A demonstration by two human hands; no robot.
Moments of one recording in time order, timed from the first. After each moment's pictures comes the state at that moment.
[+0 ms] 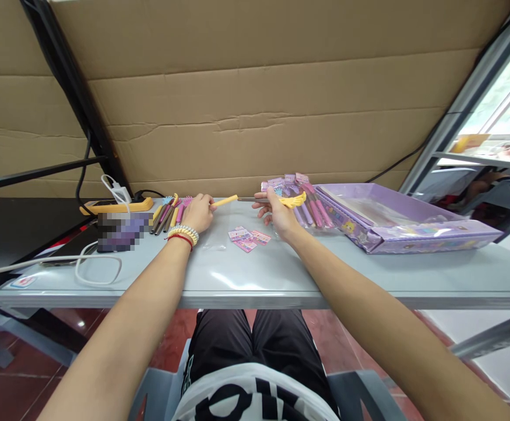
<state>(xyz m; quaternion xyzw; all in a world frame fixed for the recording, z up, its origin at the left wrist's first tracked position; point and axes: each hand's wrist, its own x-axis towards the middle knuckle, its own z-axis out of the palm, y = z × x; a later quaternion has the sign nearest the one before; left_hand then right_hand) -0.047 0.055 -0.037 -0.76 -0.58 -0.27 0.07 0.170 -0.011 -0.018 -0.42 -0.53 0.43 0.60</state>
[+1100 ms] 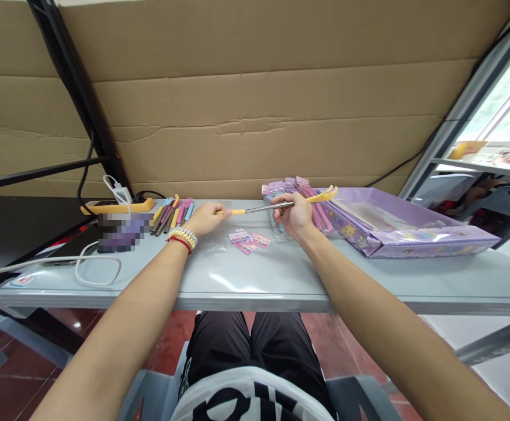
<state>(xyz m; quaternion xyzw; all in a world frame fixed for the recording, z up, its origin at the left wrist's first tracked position) -0.037 0.026 -0.017 -0.81 -0.47 -0.30 -0.15 0.191 -0.008 -0.012 -0.38 -0.46 0.46 0.66</state>
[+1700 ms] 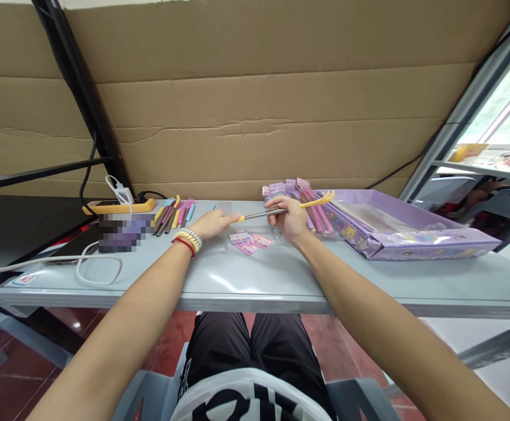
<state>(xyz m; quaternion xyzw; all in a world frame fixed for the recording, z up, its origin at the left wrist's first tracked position) -0.023 0.014 -0.013 -0.82 -0.49 -0.22 -0.22 0.185 -0.007 -0.023 -0.31 -0.58 0.41 0.63</state>
